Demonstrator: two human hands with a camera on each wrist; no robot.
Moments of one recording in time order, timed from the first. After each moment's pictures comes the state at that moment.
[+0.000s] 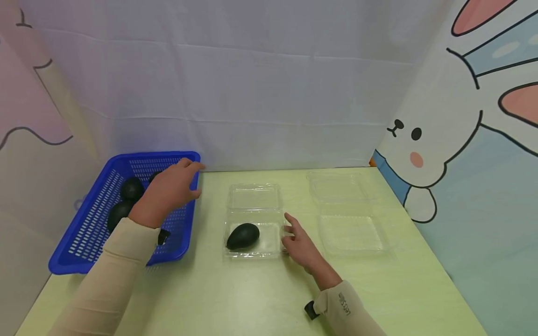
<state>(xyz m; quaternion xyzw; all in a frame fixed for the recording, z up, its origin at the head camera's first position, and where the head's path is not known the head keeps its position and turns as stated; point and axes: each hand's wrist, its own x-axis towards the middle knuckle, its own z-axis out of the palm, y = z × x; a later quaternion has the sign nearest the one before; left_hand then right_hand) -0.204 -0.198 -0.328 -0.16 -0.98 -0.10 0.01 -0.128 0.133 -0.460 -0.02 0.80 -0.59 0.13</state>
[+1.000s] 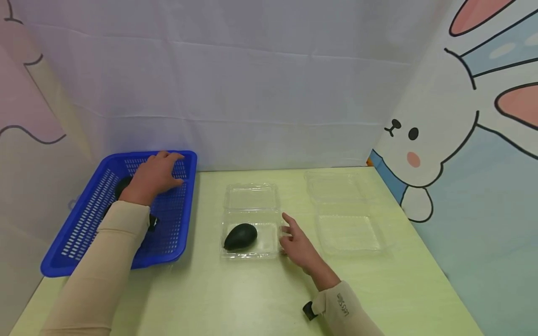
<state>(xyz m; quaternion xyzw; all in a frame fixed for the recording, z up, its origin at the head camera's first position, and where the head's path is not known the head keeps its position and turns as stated) -0.253 -0.246 -0.346 -0.10 -0.99 -0.13 -0.03 -0.127 0.135 -0.460 -0.01 0.79 -0.60 0.13</state>
